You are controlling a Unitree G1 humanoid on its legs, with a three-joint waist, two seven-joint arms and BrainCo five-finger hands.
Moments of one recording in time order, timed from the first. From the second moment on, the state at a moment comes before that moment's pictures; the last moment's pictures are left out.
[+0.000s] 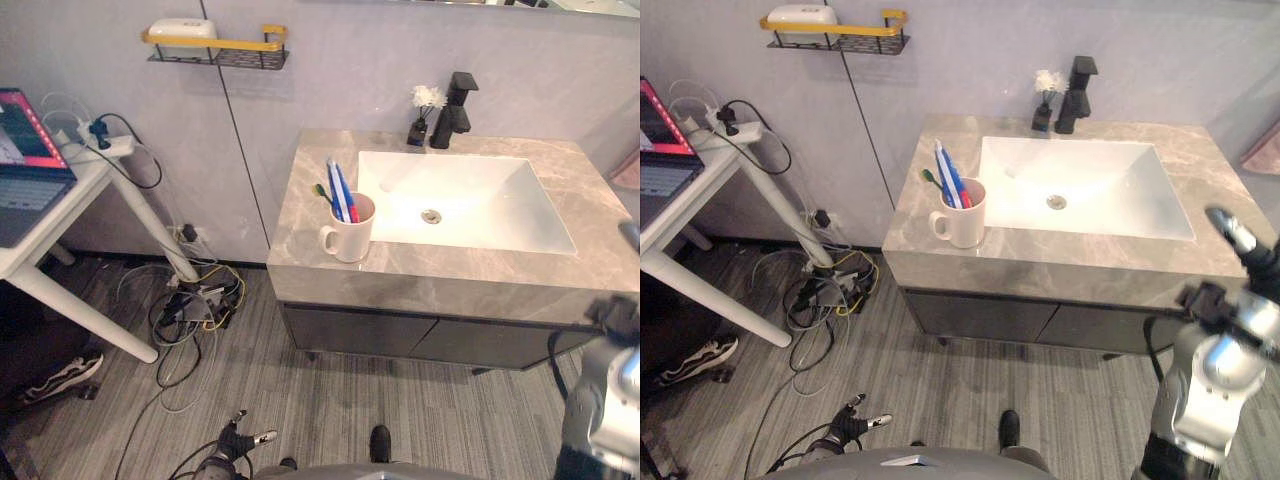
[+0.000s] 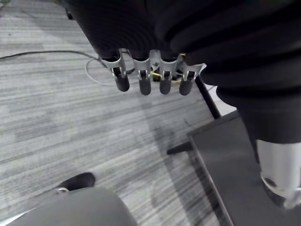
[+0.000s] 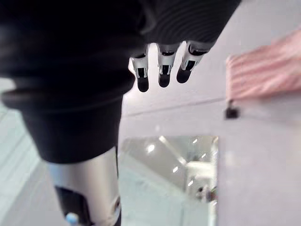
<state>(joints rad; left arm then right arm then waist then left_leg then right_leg) 0.23 0.13 0.00 0.82 0.42 -0.12 0.12 0.17 -0.09 -0.57 -0.40 0.20 -0.27 -0.27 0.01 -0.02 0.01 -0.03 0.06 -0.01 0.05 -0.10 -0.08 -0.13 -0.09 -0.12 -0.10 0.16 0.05</state>
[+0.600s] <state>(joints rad) 0.23 -0.05 0.23 0.84 0.08 -0.12 0.17 0.43 0.09 -0.51 0.66 0.18 -0.13 -0.27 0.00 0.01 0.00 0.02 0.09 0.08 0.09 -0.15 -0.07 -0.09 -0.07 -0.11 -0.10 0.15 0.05</state>
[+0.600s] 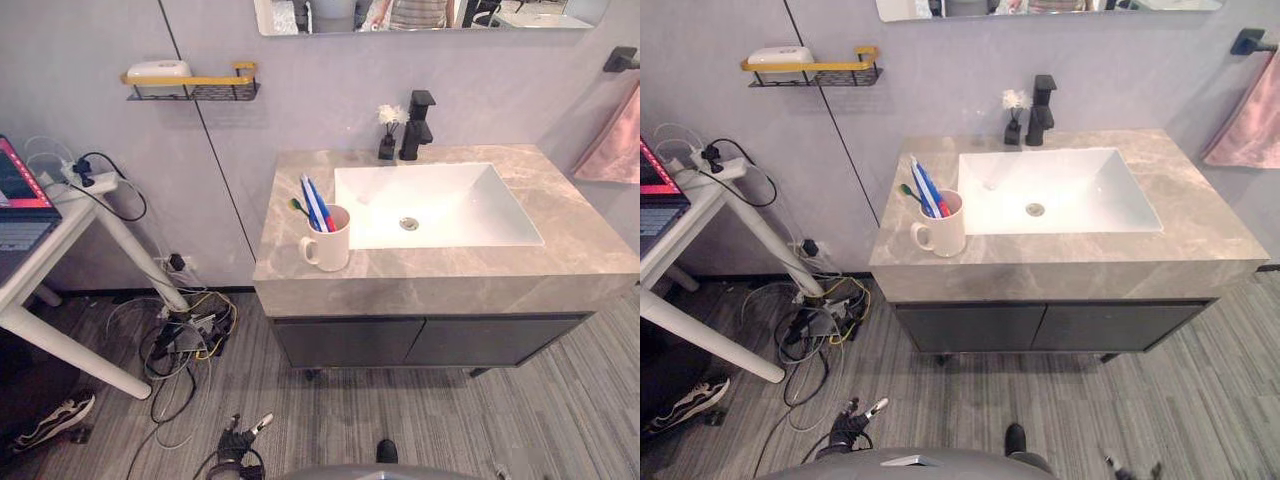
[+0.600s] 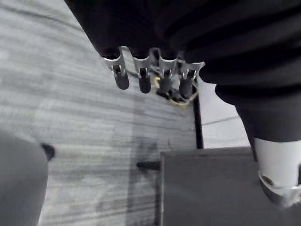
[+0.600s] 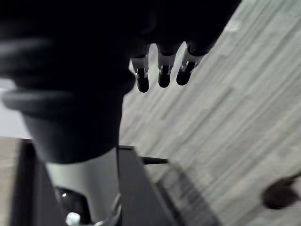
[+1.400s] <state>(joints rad) 0.20 -0.06 0.07 -0.52 -0.38 -0.36 0.25 0.33 0.03 -0.39 0.91 0.21 -0.10 -0.19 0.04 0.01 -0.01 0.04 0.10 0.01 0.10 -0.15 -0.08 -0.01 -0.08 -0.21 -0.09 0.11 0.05</state>
